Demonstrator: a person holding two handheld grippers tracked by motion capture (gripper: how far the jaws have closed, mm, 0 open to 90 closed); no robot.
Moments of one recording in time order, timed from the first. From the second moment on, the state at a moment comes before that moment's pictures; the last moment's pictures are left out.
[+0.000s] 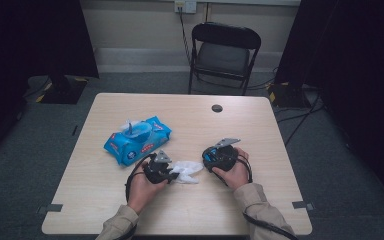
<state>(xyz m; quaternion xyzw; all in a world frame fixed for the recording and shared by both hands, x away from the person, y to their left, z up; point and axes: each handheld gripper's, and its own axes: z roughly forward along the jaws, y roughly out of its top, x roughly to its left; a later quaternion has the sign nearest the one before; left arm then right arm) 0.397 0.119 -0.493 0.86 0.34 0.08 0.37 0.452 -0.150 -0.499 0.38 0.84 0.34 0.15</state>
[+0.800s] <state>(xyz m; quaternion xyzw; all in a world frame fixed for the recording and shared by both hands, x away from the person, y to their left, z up) 0.399 0.118 -0.490 0.86 0.35 0.08 0.36 0.440 -0.161 -0.491 0.37 0.84 0.37 0.14</state>
